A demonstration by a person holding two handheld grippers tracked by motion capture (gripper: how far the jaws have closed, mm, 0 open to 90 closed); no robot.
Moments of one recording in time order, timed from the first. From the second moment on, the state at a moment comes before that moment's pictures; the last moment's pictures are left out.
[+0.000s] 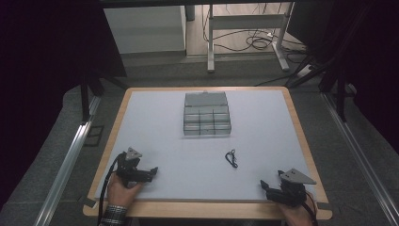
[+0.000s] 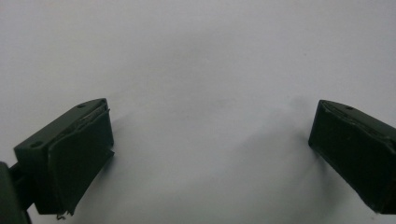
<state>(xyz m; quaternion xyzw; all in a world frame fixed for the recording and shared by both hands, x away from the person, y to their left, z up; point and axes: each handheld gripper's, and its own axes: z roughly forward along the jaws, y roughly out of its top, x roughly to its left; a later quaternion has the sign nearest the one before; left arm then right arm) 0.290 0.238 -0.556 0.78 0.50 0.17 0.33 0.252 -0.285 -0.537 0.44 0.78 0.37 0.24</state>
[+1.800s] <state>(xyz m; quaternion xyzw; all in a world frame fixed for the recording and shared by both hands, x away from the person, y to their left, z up) 0.290 0.239 -0.556 0.78 0.50 0.17 0.33 0.294 -0.255 -0.504 0.40 0.85 0.31 0.15</state>
